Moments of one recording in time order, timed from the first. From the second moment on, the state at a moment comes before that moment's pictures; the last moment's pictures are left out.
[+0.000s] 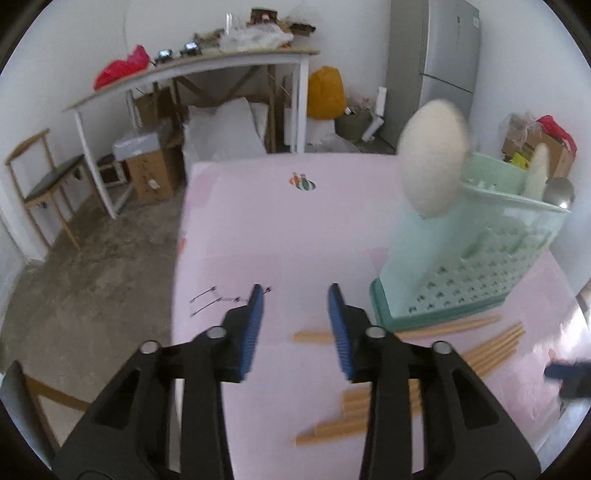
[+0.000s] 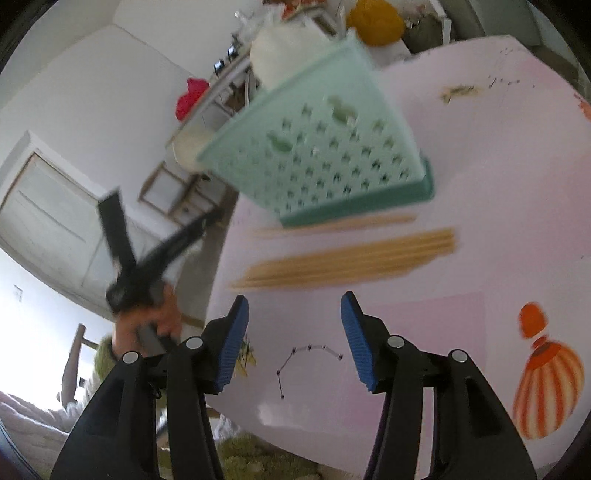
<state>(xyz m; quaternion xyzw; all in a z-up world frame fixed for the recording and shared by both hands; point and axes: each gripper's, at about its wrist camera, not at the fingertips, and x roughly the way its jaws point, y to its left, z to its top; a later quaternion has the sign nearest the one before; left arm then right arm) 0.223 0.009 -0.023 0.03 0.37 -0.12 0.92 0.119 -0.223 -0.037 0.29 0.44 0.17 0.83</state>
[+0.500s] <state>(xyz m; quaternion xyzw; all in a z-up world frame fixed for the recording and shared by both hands) 0.245 -0.026 -0.070 0.10 0.45 -0.17 0.87 0.125 -0.215 -0.042 0.29 0.47 0.16 0.82</state>
